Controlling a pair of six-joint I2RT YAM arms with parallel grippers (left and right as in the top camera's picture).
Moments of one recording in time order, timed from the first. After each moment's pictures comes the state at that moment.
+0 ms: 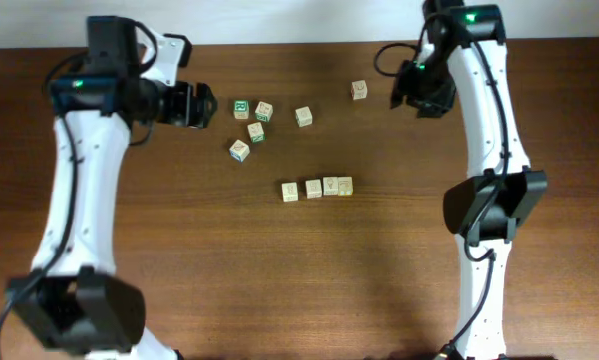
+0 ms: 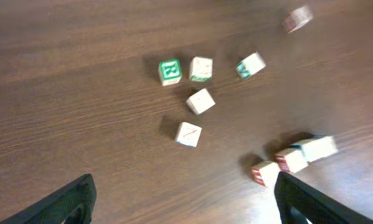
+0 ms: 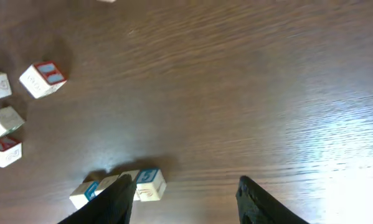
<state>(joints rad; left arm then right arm) 0.00 1.80 1.81 -1.02 0.30 0.16 0.07 2.47 2.68 -1.64 -0.18 0.38</state>
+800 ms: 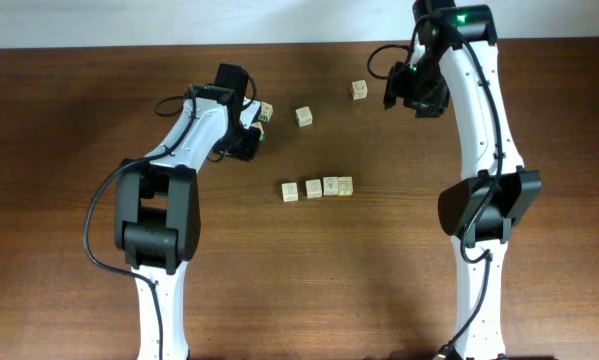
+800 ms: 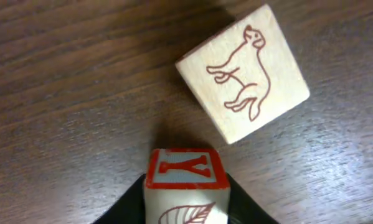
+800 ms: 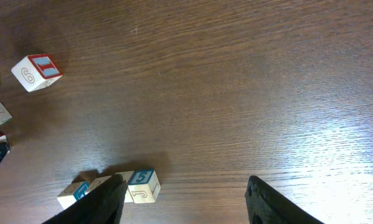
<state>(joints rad) -0.21 2.30 1.82 -0.91 0.02 0.08 0.11 2.47 2.68 -1.64 -0.13 0.35</state>
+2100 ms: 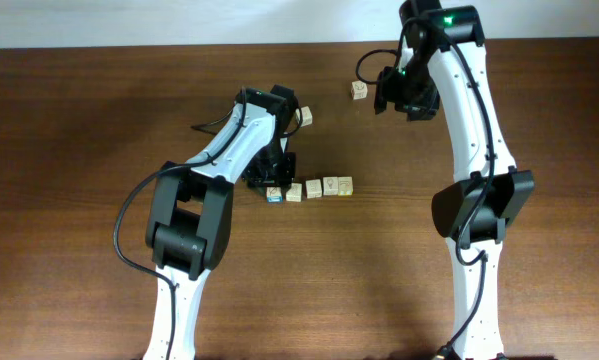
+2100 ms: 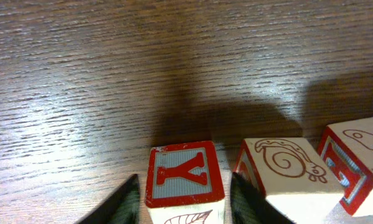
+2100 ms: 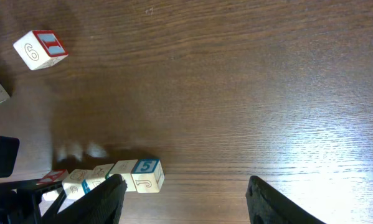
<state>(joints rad) -0.40 2.33 1.89 -1.28 0.11 -0.32 0.15 2.47 2.68 -1.66 -0.13 0.33</state>
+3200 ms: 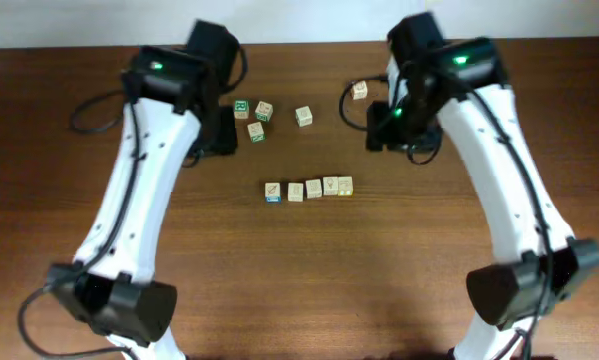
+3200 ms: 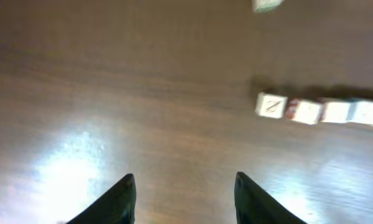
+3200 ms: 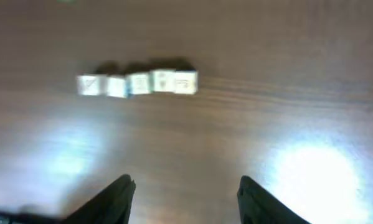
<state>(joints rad) -0.30 1.87 2.07 -1.61 -0.20 -0.42 0.29 1.92 2.06 -1.54 -0.13 0.31</state>
